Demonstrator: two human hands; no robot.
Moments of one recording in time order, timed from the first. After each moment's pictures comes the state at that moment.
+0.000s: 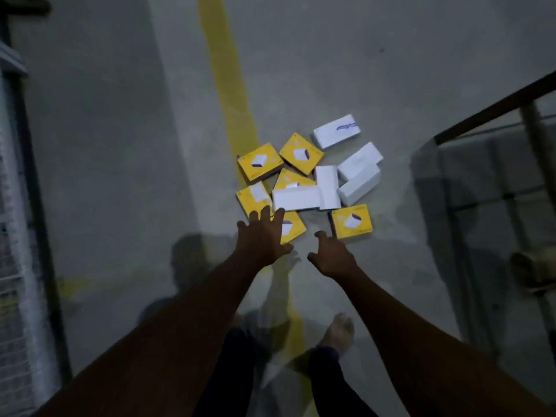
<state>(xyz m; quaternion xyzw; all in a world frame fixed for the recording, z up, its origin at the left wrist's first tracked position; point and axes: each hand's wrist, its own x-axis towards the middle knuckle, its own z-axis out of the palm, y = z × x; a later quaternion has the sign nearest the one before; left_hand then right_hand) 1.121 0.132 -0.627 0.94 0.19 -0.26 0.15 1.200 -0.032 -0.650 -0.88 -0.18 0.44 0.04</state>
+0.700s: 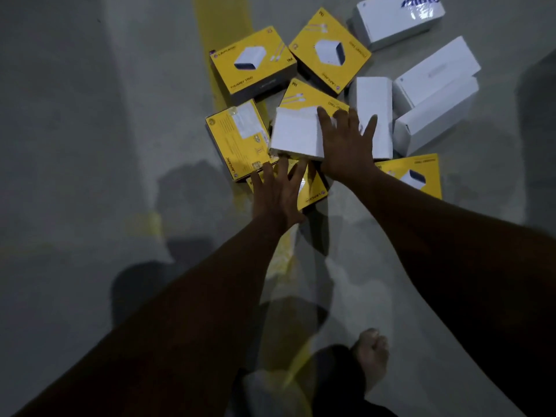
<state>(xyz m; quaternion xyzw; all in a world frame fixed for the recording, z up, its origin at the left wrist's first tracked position) 1.144 0.078 -0.967 0.95 0.22 -0.21 0.10 1.299 0.016 -0.963 -0.90 -0.39 0.16 -0.10</state>
